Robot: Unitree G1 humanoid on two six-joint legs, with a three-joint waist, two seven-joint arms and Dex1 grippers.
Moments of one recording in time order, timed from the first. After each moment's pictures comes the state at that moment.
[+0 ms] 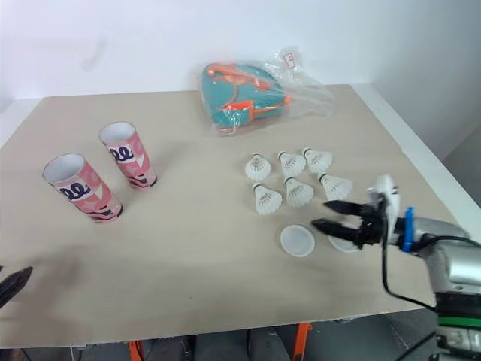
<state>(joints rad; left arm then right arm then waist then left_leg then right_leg) 0.58 0.56 0.87 -0.23 -0.78 0.44 -0.83 -0.22 -0.79 -0.21 -0.04 0.62 0.63 1.25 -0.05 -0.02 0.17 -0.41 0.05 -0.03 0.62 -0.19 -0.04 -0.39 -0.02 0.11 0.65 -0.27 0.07</state>
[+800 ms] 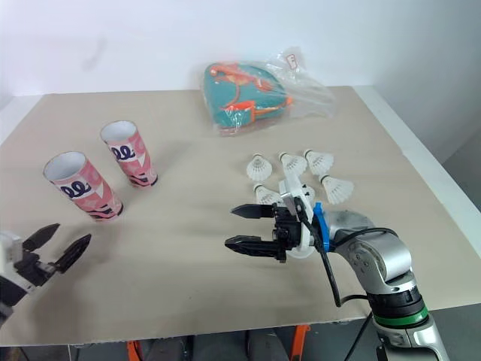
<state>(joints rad) 0.23 0.49 0.55 -0.10 -0.52 0.14 -0.76 -0.35 -0.61 0.03 -0.33 0.77 0.73 1.11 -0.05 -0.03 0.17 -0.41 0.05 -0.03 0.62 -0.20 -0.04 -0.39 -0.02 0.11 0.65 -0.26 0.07</state>
